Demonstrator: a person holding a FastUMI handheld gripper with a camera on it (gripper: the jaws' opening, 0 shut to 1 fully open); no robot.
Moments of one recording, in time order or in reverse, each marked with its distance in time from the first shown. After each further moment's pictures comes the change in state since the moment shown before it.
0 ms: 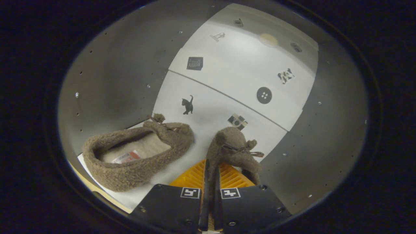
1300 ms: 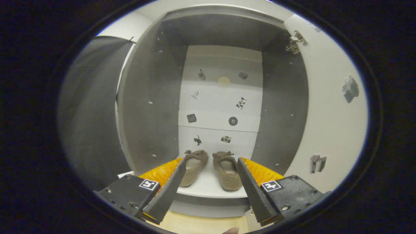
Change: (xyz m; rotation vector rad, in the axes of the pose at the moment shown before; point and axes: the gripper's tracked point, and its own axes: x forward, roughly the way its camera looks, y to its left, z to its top) arm -0.247 0.002 0.051 0.417 -0.222 0.029
